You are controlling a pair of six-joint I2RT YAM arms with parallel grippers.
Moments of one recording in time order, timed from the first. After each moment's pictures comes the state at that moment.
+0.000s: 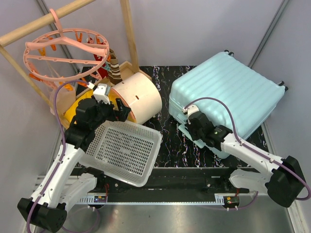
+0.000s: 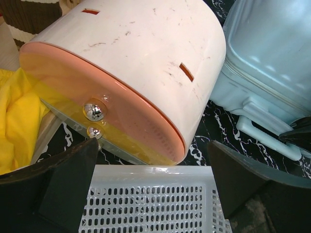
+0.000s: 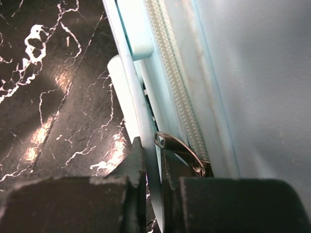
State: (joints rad) left arm -0.30 0.83 0.87 -0.37 0.17 -0.24; right arm 0.71 1.12 0.75 -0.46 0.27 0.13
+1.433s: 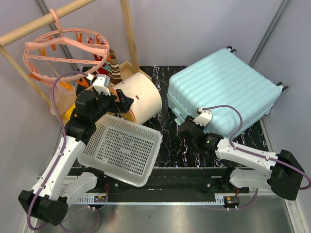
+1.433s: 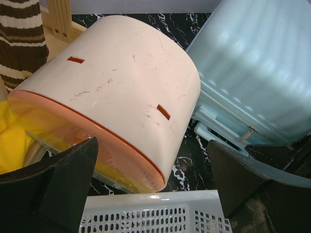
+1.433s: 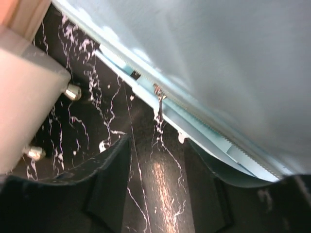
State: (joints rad) left arm -0.30 0.92 0.97 -0.30 0.22 -0.29; right arm 0.94 1.15 0.69 -0.30 0.78 1.01
